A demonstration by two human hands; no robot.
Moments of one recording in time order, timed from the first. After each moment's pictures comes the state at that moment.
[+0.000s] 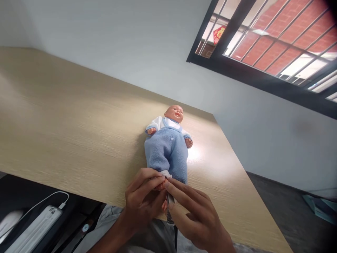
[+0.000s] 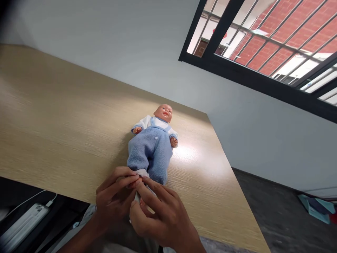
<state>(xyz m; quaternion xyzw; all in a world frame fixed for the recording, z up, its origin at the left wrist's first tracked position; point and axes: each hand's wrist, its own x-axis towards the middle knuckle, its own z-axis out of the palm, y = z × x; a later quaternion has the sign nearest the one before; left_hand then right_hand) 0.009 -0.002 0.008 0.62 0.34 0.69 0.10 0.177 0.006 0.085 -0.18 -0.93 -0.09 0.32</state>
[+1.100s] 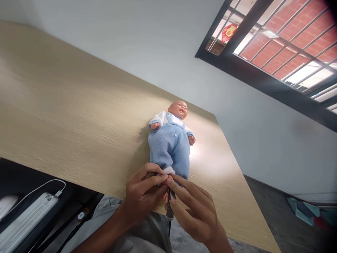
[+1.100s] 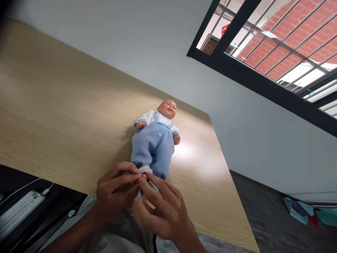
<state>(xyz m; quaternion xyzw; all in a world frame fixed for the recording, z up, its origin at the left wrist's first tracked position) 0.007 -0.002 0.005 0.60 0.35 0.70 0.15 0.177 0.010 0.081 -0.15 -0.93 -0.09 0.33</state>
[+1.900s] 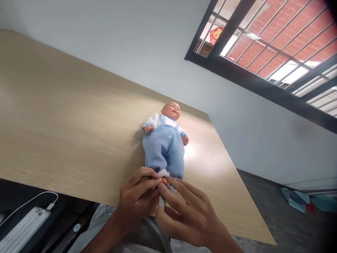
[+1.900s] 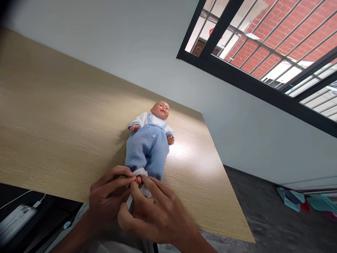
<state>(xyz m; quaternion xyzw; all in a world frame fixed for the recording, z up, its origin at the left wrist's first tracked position) 0.003 -0.002 0.001 0.62 0.32 0.70 0.16 0.174 0.009 0.096 -0.14 -0.95 -0.14 0.24</state>
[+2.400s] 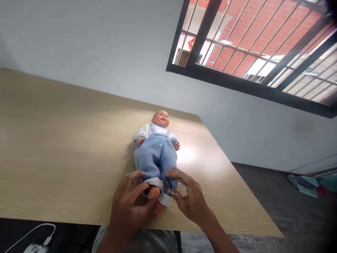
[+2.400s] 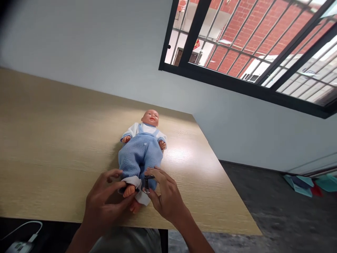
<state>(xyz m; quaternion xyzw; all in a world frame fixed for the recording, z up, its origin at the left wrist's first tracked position) -0.009 0.004 0.006 0.67 0.47 0.58 0.02 0.206 0.035 0.048 -0.34 -0.86 0.03 0.39</state>
